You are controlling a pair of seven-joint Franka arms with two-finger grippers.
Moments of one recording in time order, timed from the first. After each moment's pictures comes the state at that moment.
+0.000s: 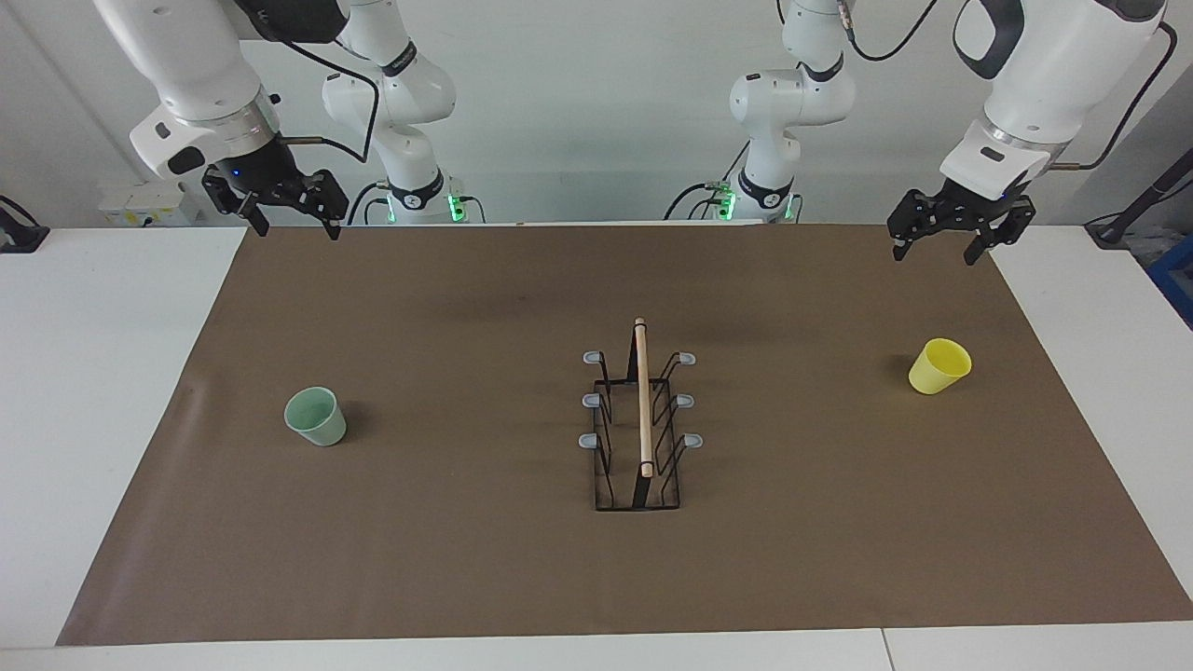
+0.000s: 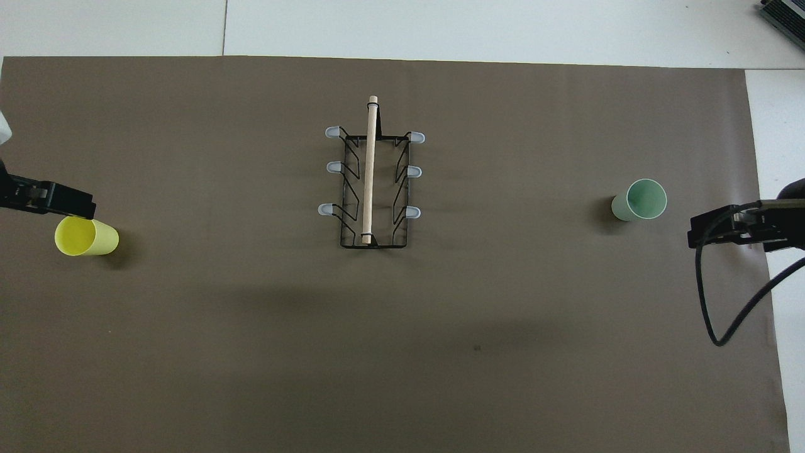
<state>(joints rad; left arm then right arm) -0.03 -0.02 -0.02 -1.61 0.03 1.59 0.15 0.10 -0.06 -0.08 -1.63 -0.03 1.47 0.09</state>
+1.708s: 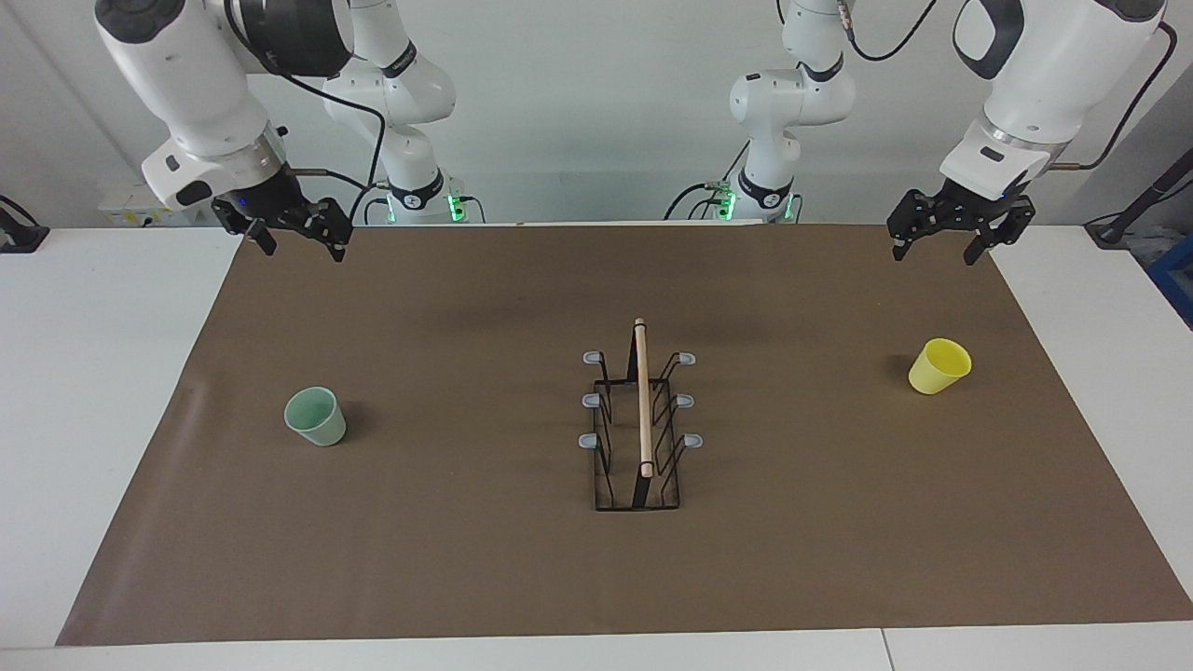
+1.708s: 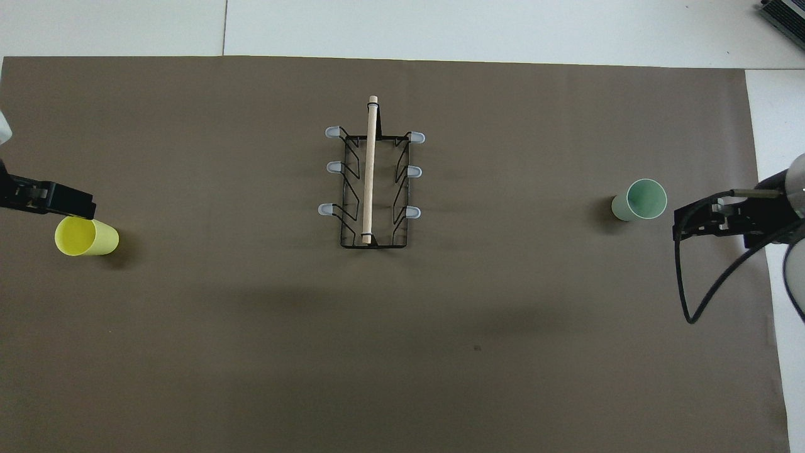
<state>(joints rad) -0.03 -0.02 -0.02 -1.61 0.03 1.59 0.15 0.10 0.02 -0.09 -1.66 -0.04 1.53 0.13</state>
